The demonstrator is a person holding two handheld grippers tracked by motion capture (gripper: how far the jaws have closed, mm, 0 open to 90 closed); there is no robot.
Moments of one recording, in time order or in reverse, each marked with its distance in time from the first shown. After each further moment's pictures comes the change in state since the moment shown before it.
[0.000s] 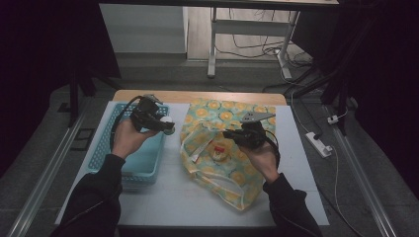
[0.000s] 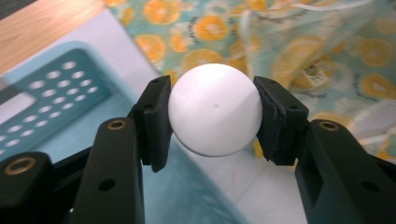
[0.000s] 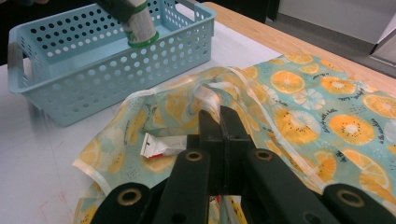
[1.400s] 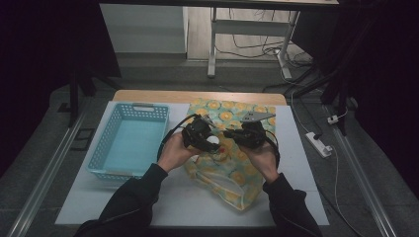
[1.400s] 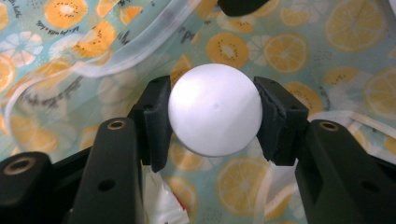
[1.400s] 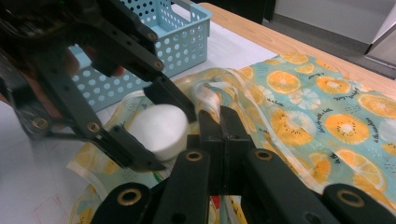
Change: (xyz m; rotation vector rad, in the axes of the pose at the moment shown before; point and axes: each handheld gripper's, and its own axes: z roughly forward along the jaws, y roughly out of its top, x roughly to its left) left arm -0.100 0.047 0.091 0.037 -0.135 0.222; right arm -0.001 0.000 0.000 -0.002 -0.015 0.002
